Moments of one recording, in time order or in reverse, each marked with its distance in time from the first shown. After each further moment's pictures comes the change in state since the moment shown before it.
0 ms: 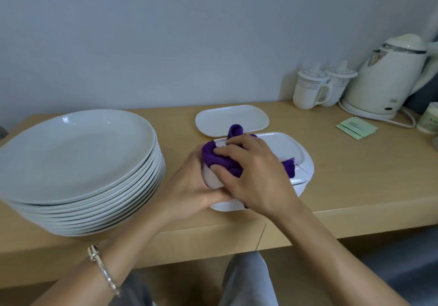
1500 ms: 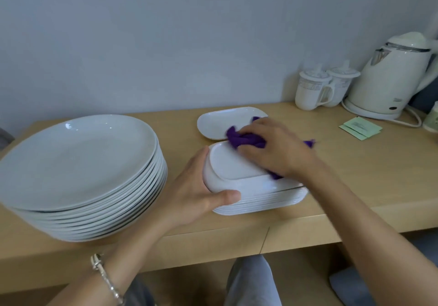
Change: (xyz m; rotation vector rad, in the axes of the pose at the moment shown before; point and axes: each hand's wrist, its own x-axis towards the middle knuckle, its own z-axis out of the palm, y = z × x) left_hand -0.003 -0.007 -0.004 0.068 0.033 -0.060; right_hand 0.047 0.053 -0.027 -0.051 -0.221 0.035
